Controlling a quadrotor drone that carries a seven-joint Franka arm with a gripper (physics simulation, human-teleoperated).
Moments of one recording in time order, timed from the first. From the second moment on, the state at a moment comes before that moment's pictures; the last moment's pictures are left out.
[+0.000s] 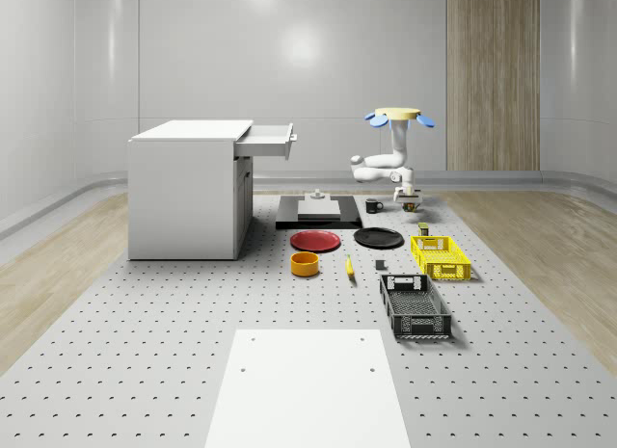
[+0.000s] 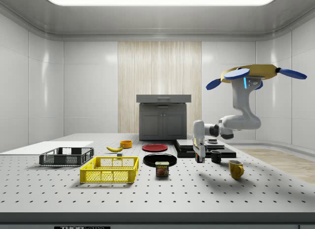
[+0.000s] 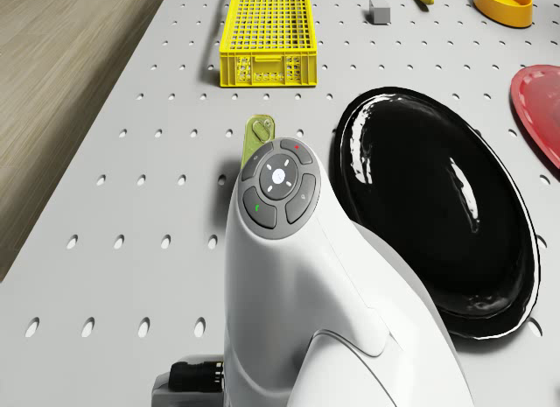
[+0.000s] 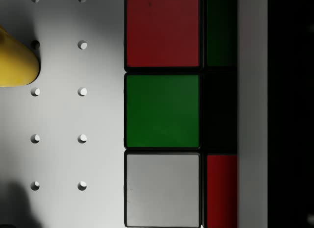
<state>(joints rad) -1.18 -1.36 1.33 -2.83 -1.86 1.44 1.66</state>
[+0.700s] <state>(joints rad) -1.19 -1.40 1.36 -2.83 -1.82 1.47 1.67</state>
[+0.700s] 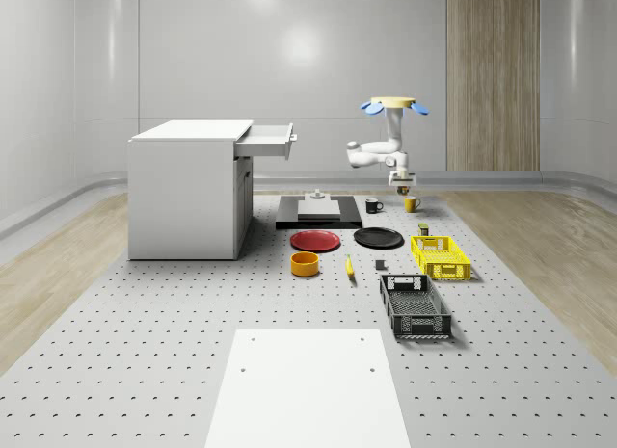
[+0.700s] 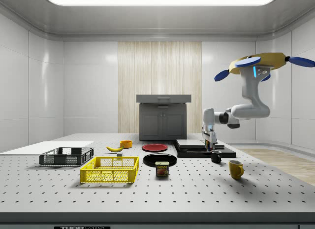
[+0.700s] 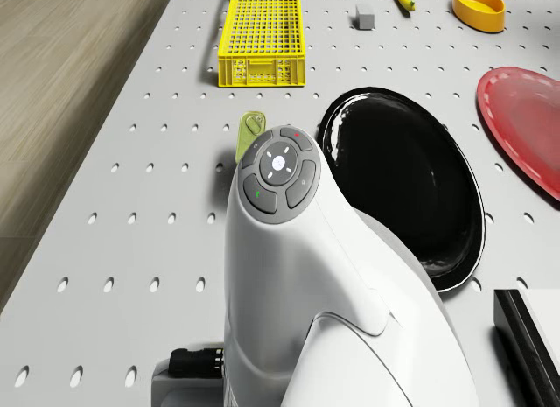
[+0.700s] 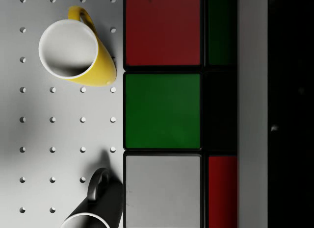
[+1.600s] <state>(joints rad) -1.20 -1.45 1.37 -2.83 -1.80 1.51 1.68</state>
